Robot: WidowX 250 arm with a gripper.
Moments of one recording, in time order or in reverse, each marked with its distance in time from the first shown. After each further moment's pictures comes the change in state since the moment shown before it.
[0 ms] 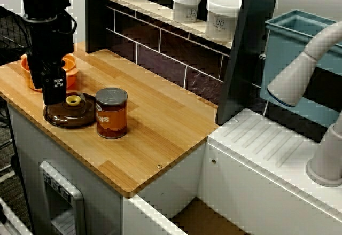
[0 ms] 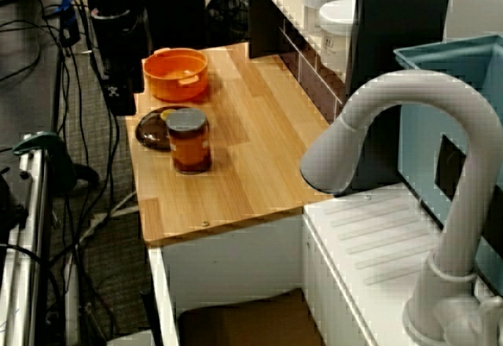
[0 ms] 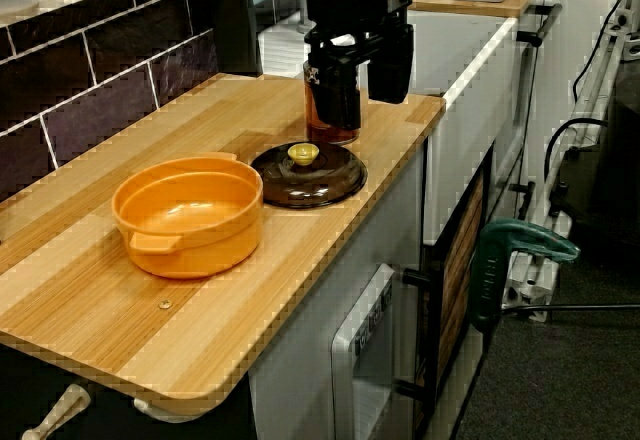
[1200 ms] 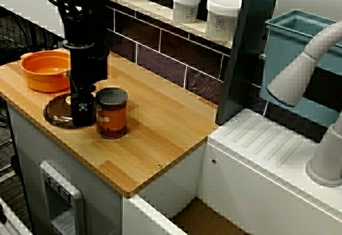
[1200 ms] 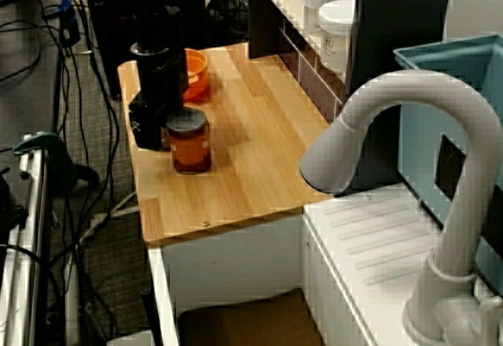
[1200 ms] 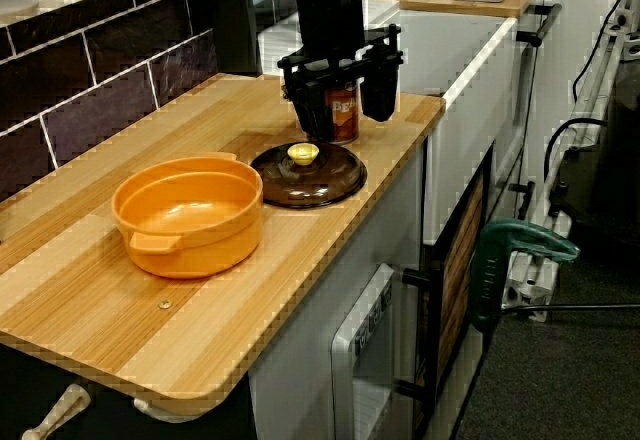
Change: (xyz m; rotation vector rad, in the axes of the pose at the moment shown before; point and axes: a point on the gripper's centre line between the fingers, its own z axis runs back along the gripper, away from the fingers) arm 0.036 -0.028 -0.033 -0.061 0.030 -0.320
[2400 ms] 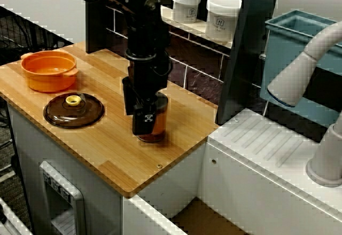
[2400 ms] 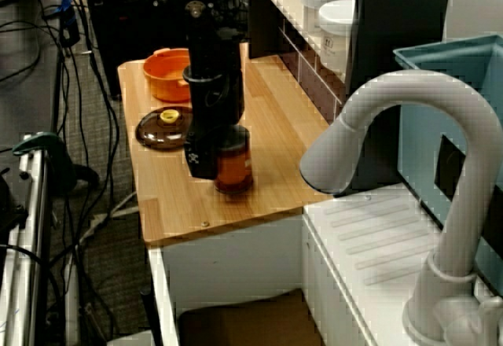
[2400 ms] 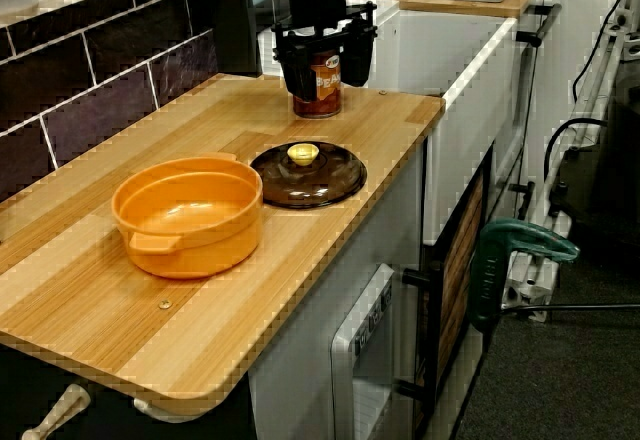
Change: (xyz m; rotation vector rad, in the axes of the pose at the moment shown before) arm 0.077 -0.033 -0.005 0.041 -0.019 0.044
